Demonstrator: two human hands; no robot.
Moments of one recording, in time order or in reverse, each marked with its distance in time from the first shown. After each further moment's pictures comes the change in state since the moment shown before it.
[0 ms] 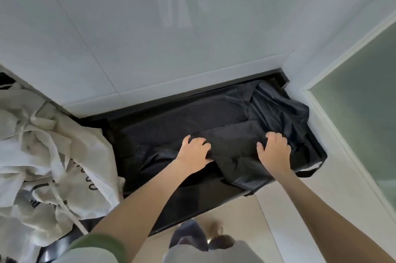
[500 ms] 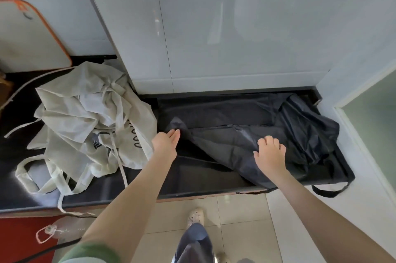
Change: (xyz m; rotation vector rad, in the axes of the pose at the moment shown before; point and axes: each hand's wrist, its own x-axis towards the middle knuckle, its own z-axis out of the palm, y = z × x) left_hand -0.123 -0.060 -0.011 -0.862 0.237 -0.947; right_hand -0.046 -0.050 0.006 -0.239 -0.027 -0.441
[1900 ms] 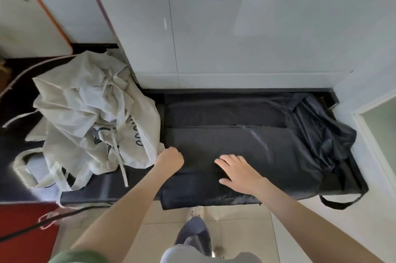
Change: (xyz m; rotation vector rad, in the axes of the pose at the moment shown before) left_hand -0.006 -0.033 0.018 0.332 -0.110 -0.021; right_hand -0.012 -0.070 0.010 0.014 -0.335 -0.747
